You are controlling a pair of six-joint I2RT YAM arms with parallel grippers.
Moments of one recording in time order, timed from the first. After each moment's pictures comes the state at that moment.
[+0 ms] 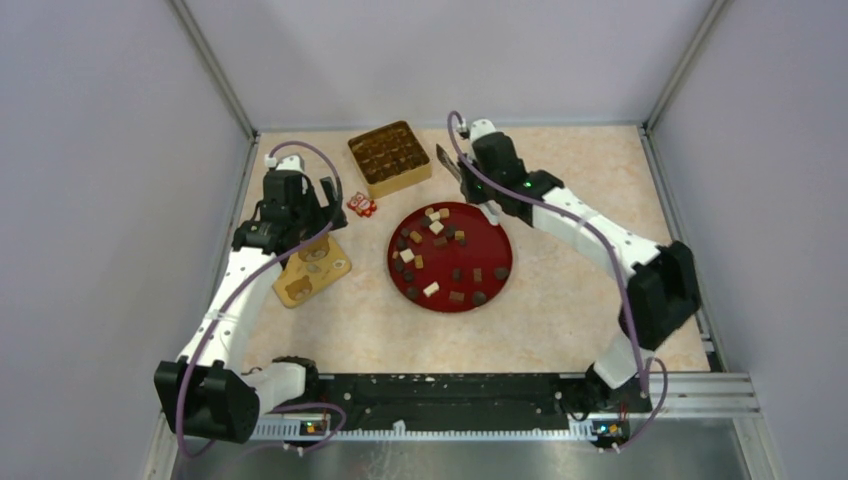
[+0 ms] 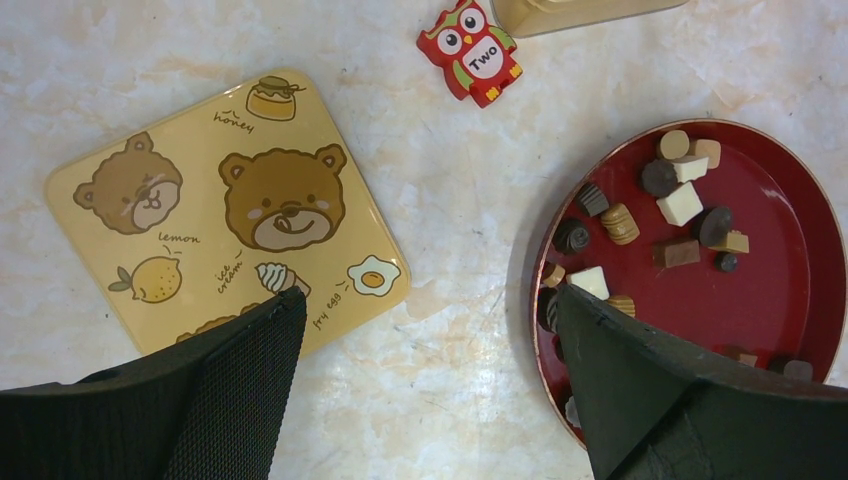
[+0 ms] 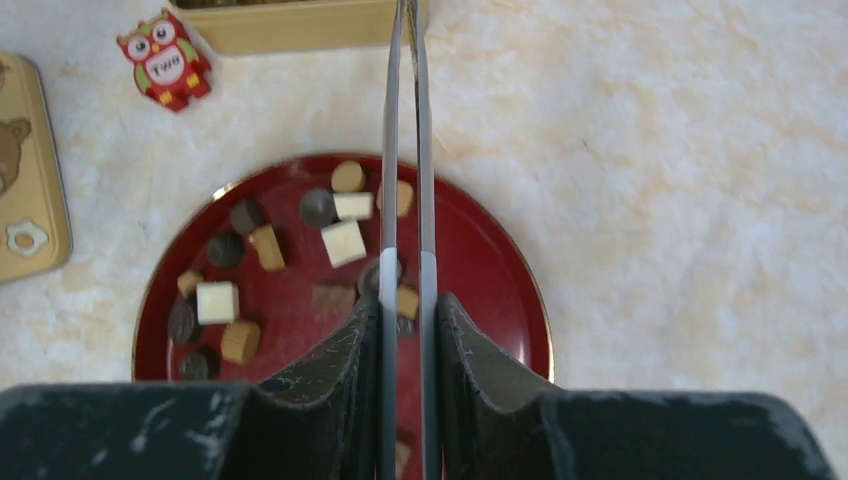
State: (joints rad) left arm -0.12 1.14 1.04 -0.58 -0.07 -0.38; right arm 0.65 1.74 1.52 -0.39 0.17 0.16
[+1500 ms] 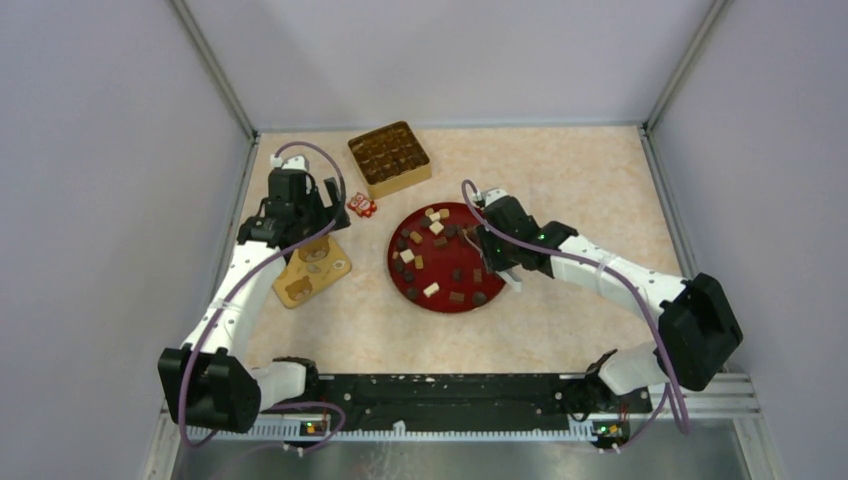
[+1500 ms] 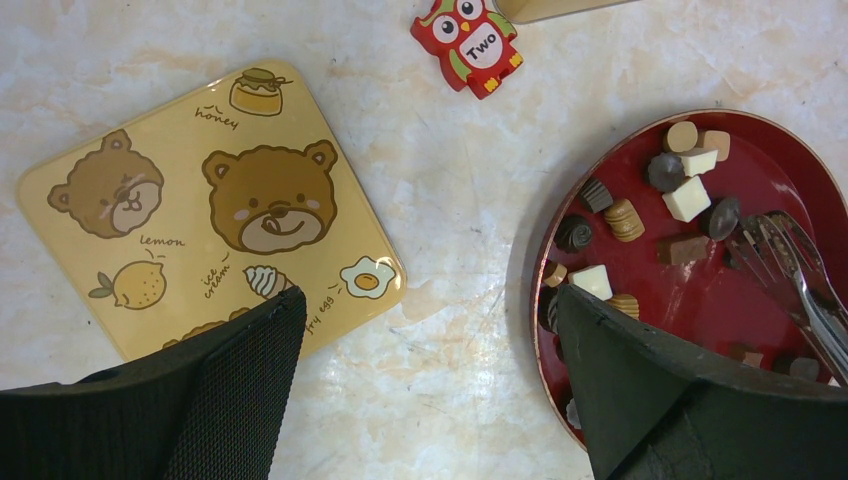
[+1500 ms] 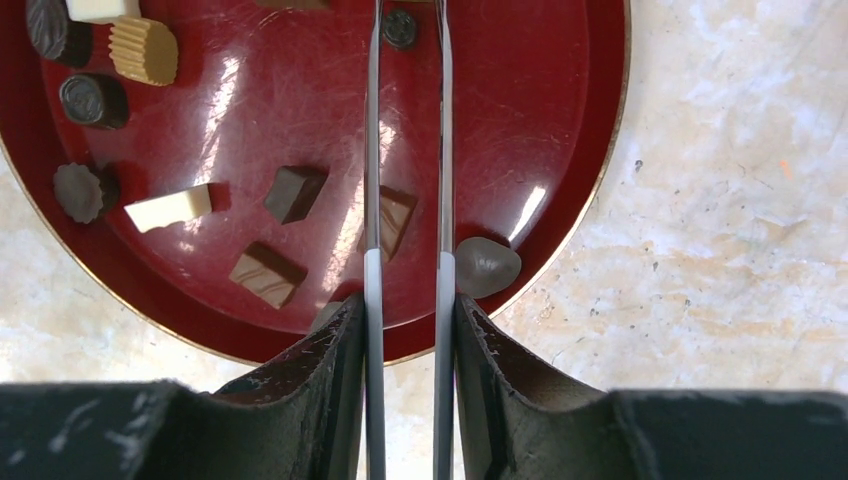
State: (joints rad) left arm -0.12 1.19 1.04 -0.57 -0.05 -0.38; right arm 0.73 1.41 1.01 -0.52 0.16 0.28
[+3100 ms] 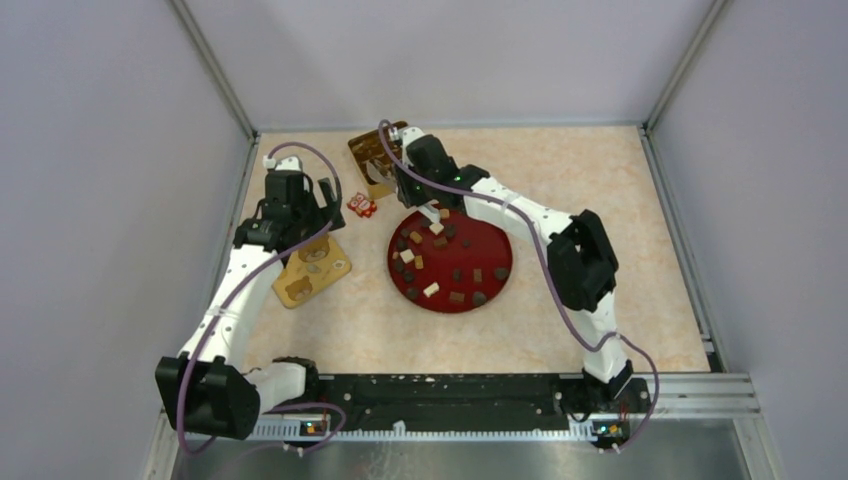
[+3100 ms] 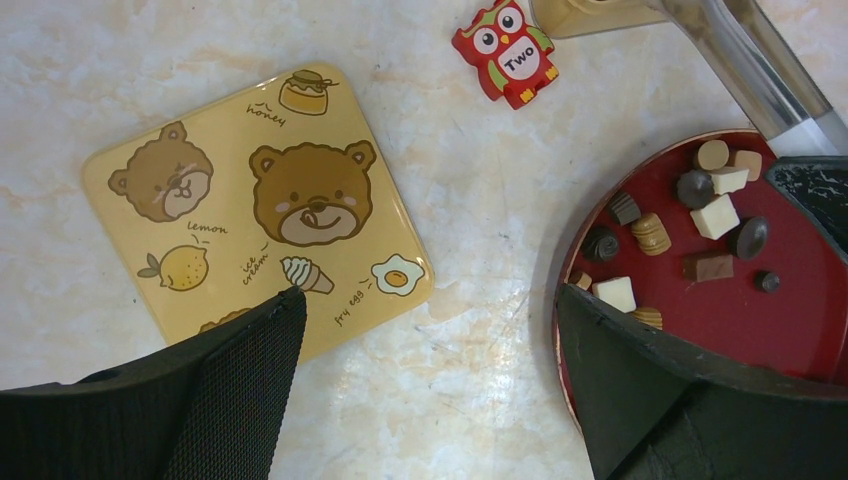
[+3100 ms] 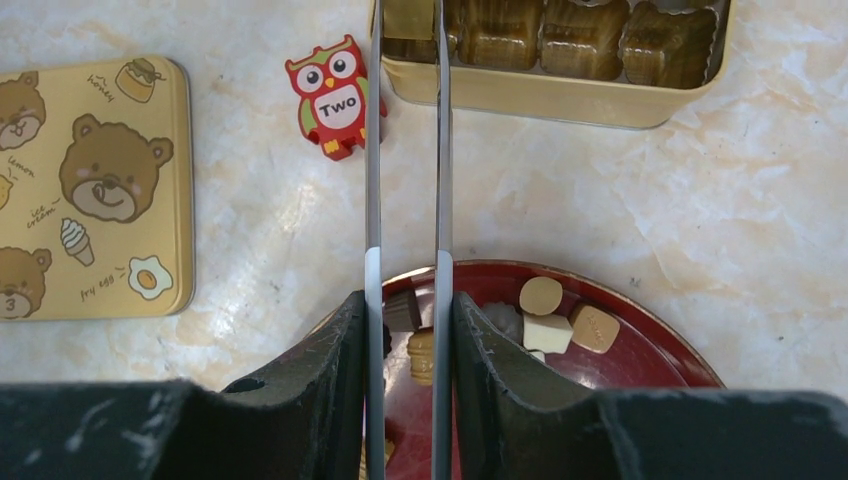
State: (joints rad) left arm -0.12 1.16 1.04 -0.60 -0.12 -0.38; right arm 0.78 2.07 1.82 -0.37 0.06 0.19
